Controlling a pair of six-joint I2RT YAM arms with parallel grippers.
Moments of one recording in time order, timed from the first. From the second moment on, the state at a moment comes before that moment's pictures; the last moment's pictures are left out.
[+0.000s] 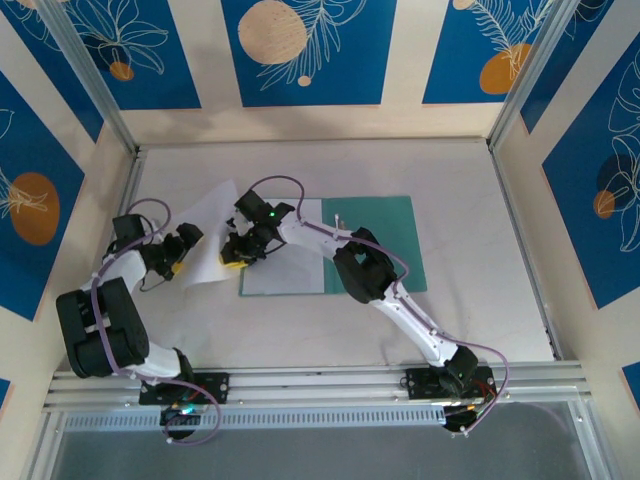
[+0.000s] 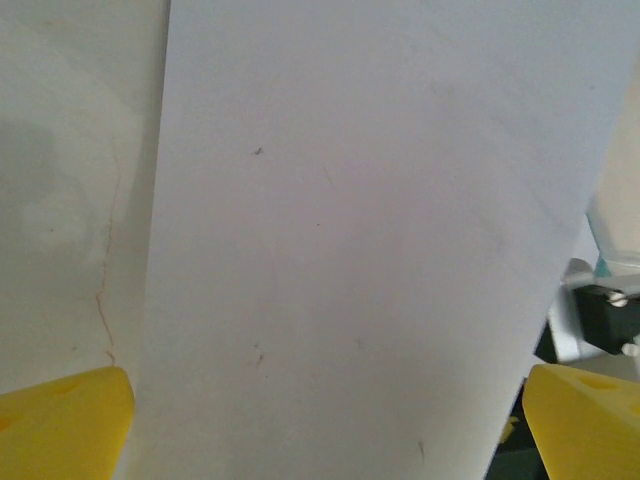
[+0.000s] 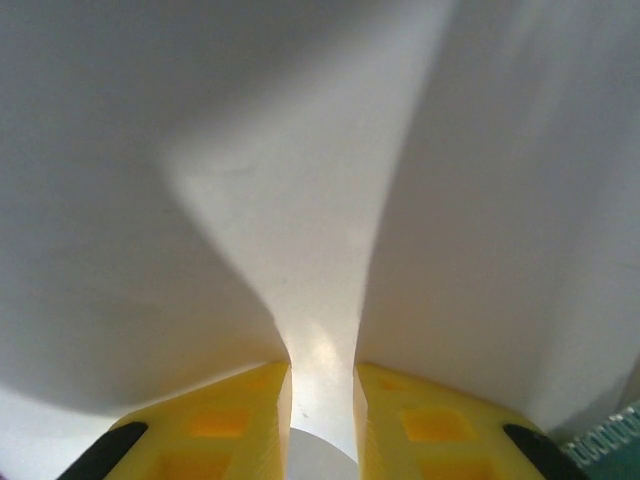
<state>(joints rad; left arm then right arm) 0.33 1.43 0.73 -0.31 0.56 -0.54 0.87 2.67 2.32 -0.67 -0.70 0.70</state>
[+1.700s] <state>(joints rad) 0.33 1.09 0.70 -0.35 0.54 -0.81 0.86 2.65 2.27 -0.66 -0.70 0.70</state>
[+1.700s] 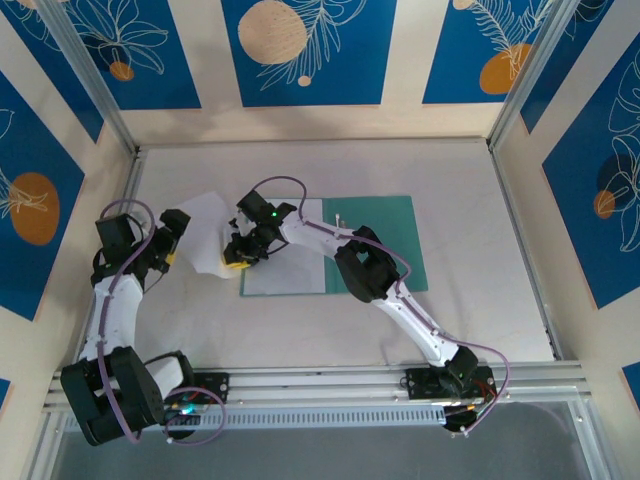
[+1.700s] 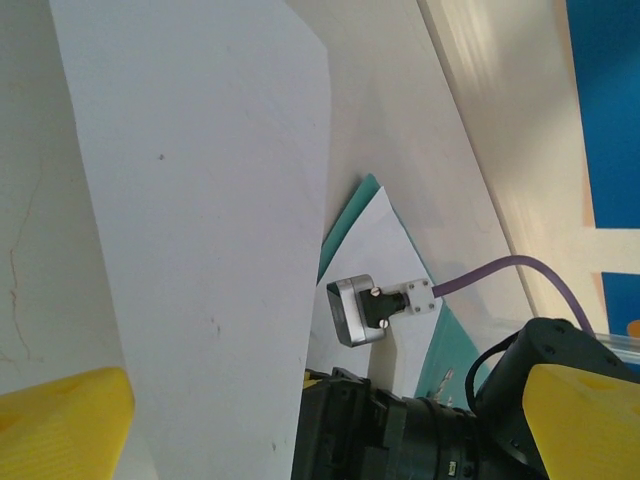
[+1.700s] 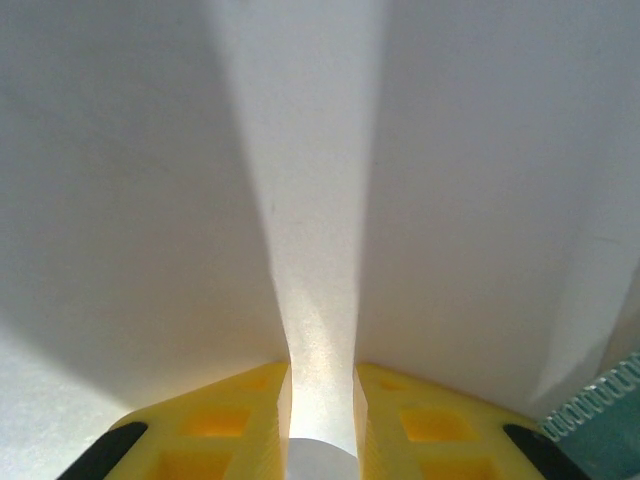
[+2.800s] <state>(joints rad) 0.33 1.17 0.78 -0.55 0.42 -0.62 0.85 2.64 2.24 -0.63 -0.72 0.70</state>
